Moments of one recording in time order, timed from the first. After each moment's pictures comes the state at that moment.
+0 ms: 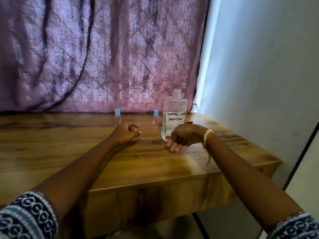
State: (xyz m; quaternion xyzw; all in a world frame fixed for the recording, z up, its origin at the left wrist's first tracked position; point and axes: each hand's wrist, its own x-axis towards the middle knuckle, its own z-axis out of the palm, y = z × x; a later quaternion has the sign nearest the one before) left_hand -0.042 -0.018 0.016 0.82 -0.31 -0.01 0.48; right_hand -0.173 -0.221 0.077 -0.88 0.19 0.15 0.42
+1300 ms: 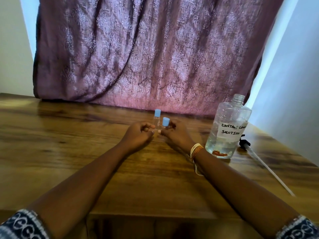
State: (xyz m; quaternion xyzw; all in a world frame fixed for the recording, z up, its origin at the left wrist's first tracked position) left_hand 0.004 0.043 0.000 0.77 -0.21 0.02 0.61; right_hand -0.013 -0.127 0.005 -0.85 0.00 -0.19 0.49
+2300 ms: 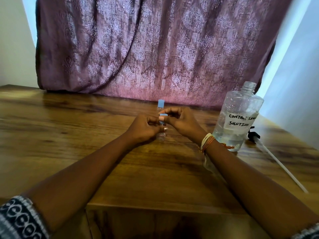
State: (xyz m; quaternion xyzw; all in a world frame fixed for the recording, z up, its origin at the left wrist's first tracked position) left_hand -0.004 0.031 0.000 0.76 -0.28 0.02 0.59; right_hand -0.036 -0.125 0.032 -0.83 -0.17 -0.20 0.49
